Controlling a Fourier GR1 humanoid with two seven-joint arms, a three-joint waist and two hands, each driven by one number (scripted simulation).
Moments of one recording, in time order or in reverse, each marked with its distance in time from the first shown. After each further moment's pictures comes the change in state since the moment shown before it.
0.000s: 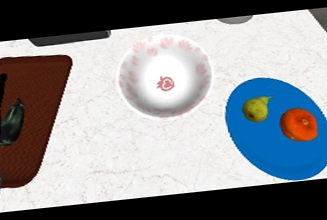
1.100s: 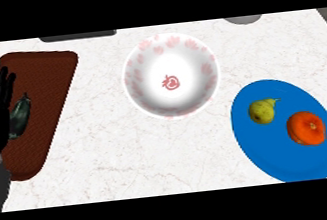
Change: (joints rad) left arm -0.001 -0.055 0.007 -0.014 -0.052 -0.028 -0.009; right arm 0.010 -0.194 -0.187 0.069 0.320 0.451 0.062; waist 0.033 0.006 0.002
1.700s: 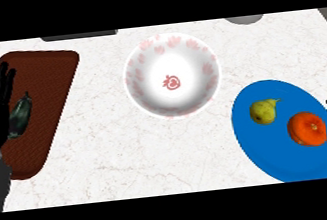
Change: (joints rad) left arm -0.027 -0.025 0.024 -0.023 -0.034 -0.014 0.050; right arm -0.176 0.170 0.199 0.164 0.262 0.001 -0.001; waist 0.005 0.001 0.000
